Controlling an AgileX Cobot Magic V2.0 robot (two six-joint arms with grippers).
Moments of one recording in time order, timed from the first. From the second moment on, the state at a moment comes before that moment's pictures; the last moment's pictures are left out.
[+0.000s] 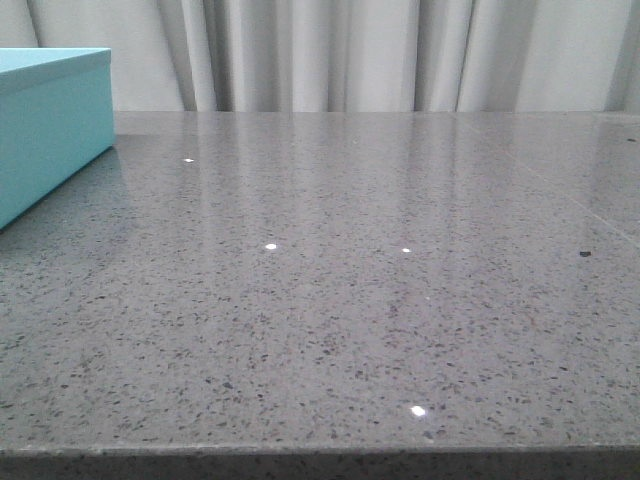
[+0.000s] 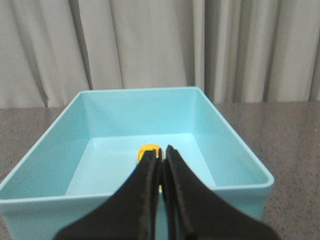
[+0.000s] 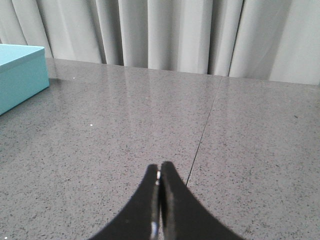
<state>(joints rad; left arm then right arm) 0.00 0.07 -0.26 -0.12 0.22 0.07 0.46 0.13 -0.41 -0.22 0.48 0.29</state>
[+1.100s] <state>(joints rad) -0.04 0.00 0.00 -0.04 0.08 -0.08 0.46 0.13 -0.41 -0.22 0.48 0.29</state>
